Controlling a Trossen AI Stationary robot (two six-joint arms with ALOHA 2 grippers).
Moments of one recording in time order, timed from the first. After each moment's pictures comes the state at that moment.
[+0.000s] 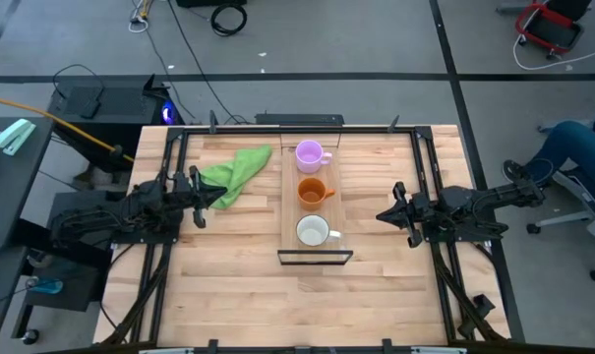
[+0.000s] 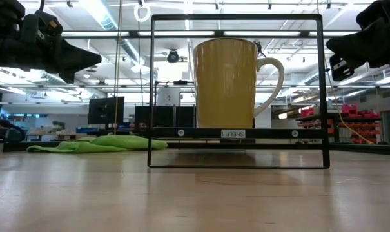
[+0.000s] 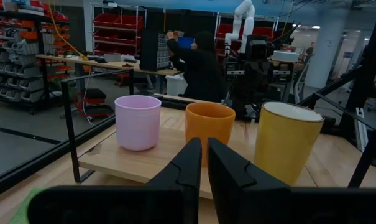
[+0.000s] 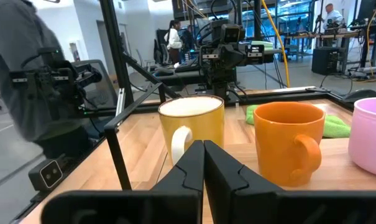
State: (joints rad) left arm 0.18 0.01 0.01 0.06 -0.08 -0.10; right arm 0.22 0.04 0.01 0.03 0.09 0.11
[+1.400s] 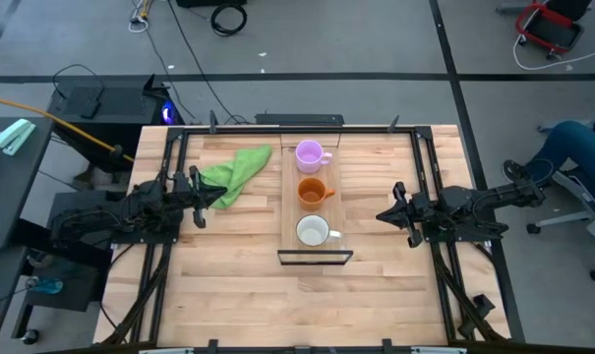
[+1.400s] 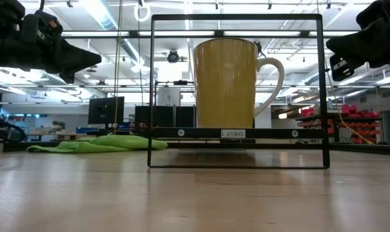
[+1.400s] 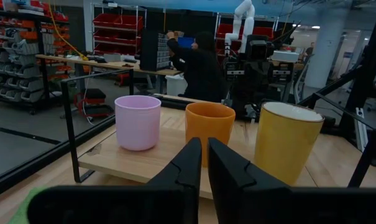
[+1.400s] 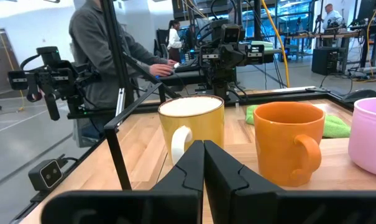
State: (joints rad) left arm 0.18 0.01 0.01 0.06 -0.08 -0.10; right arm 0.22 0.04 0.01 0.03 0.09 0.11
